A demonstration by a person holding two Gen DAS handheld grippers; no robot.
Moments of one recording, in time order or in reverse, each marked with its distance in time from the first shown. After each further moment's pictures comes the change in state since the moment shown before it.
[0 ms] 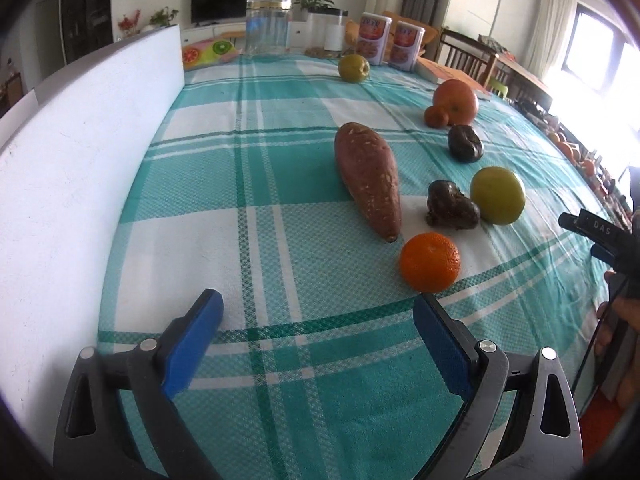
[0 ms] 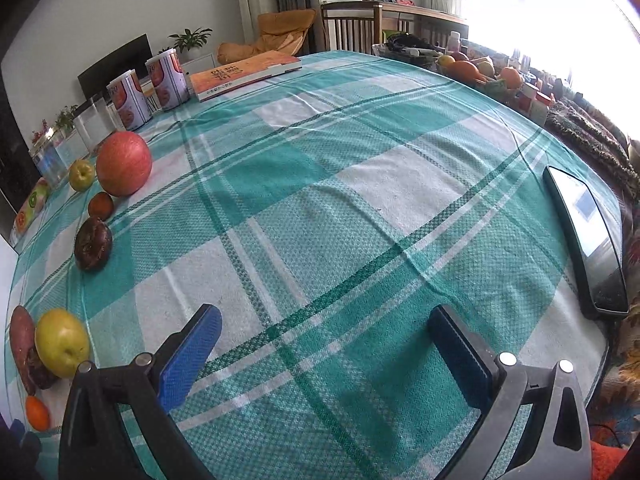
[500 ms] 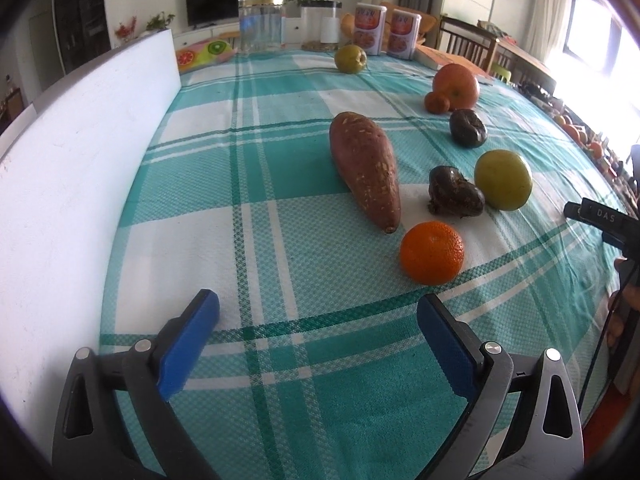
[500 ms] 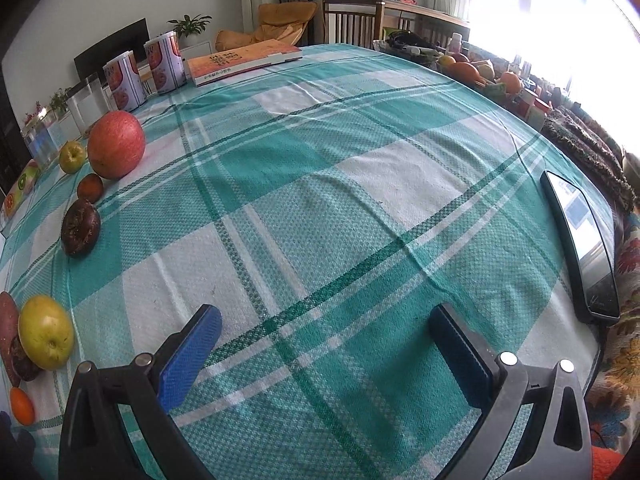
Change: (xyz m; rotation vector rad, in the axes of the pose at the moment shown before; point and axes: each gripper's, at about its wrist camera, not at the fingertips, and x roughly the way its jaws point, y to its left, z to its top) left arm 0.006 -0.007 0.000 0.043 0.022 0.038; right arm 0.004 0.009 -0.003 -0.034 0.028 -0.053
